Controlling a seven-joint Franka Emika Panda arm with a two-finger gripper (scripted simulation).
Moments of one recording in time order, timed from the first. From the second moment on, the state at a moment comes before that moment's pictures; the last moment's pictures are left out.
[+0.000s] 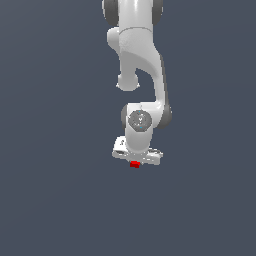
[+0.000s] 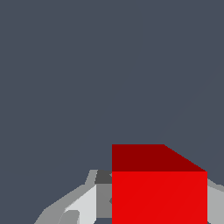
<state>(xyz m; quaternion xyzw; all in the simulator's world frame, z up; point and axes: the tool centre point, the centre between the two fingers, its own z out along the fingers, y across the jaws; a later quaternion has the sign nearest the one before) 0.052 0.035 0.044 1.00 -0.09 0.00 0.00</state>
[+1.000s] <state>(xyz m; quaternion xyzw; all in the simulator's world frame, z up) 0.034 -0.001 0.251 1.00 -0.10 0.00 0.00</state>
